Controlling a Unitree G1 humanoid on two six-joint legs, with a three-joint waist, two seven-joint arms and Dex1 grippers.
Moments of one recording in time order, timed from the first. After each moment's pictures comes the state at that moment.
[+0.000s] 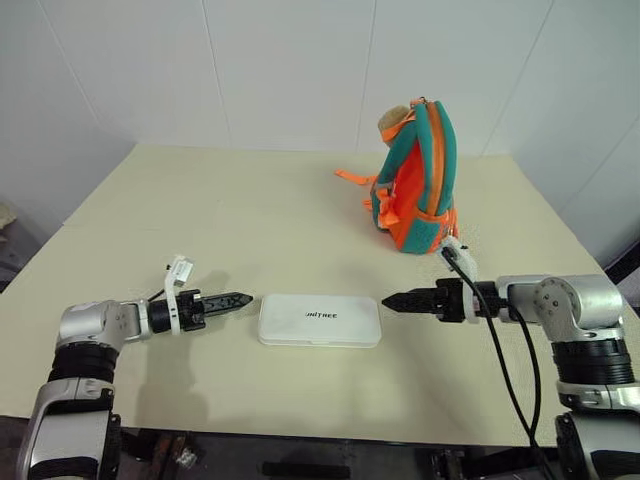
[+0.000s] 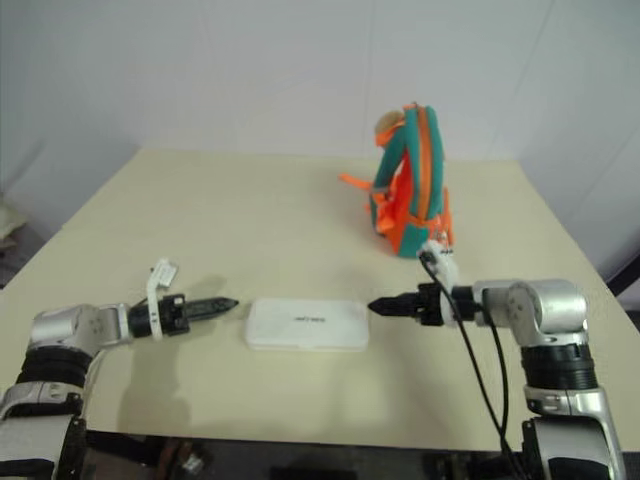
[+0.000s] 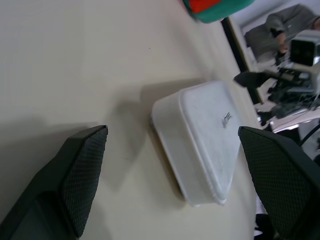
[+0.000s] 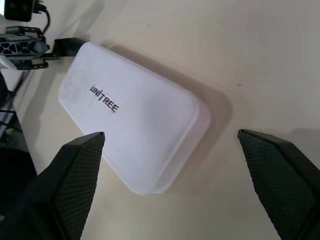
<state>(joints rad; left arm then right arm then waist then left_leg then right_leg) -0.77 0.69 0.12 0.62 -0.55 1.07 -1.10 -0.78 -0.60 -0.10 0.08 0.59 1.38 0.84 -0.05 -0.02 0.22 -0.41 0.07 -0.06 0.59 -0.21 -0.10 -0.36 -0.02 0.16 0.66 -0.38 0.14</state>
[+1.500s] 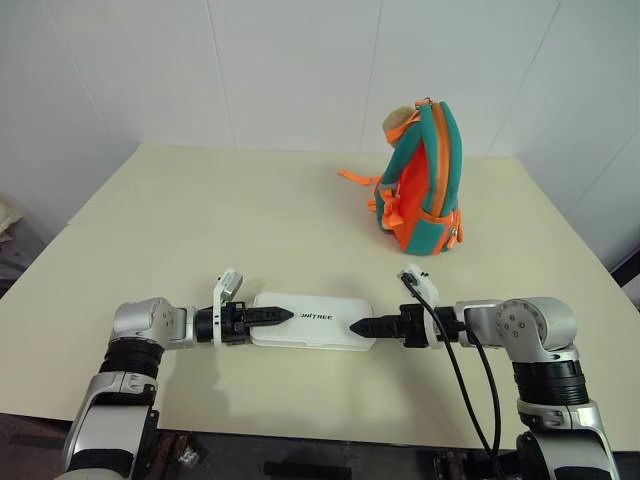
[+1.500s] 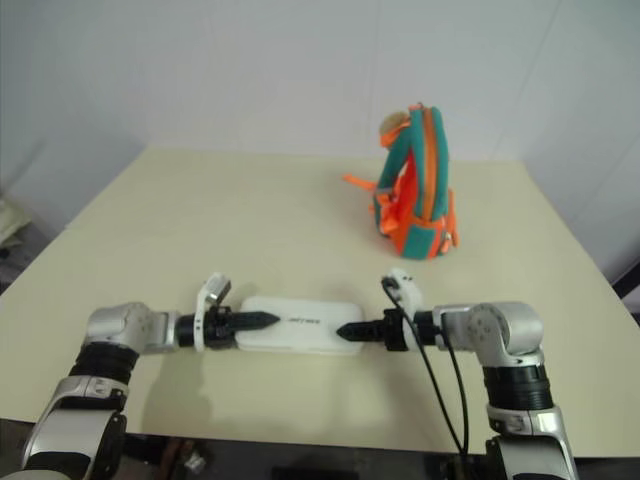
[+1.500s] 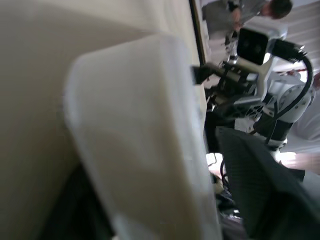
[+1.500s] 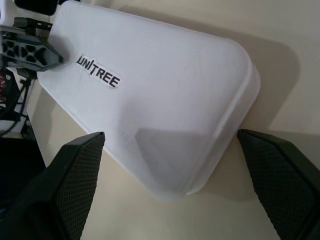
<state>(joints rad) -0.78 0.57 0.04 0.58 -0.58 1.31 -1.13 -0.69 -0.46 -0.08 -0.03 0.66 1.44 0.67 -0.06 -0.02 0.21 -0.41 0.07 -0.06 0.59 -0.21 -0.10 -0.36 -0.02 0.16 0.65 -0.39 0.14</state>
